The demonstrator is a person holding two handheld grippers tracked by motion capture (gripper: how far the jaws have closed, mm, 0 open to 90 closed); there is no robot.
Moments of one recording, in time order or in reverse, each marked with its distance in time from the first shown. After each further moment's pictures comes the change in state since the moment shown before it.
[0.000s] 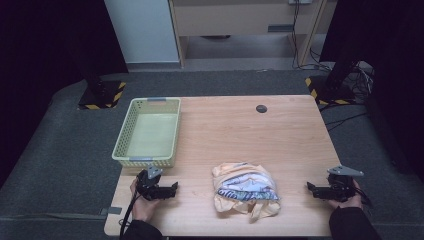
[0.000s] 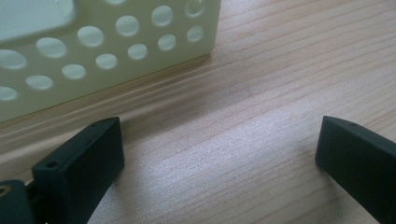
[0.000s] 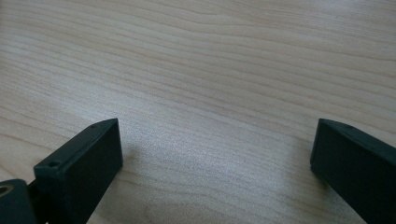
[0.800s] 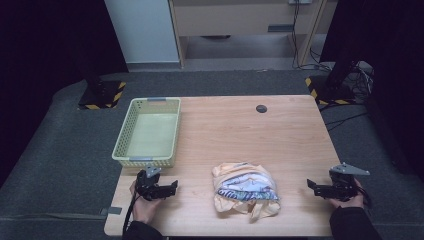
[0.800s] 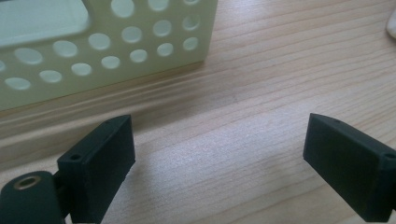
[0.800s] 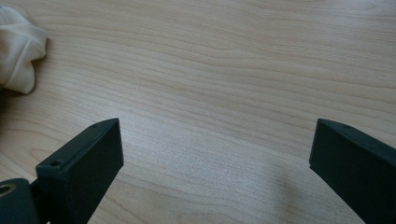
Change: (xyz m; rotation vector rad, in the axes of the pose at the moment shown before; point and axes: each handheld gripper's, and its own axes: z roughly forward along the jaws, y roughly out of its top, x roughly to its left) left arm -0.008 0.007 -0.014 0.004 0.000 -0.072; right arm 0.004 0.011 -0.016 -0.064 0.056 0.034
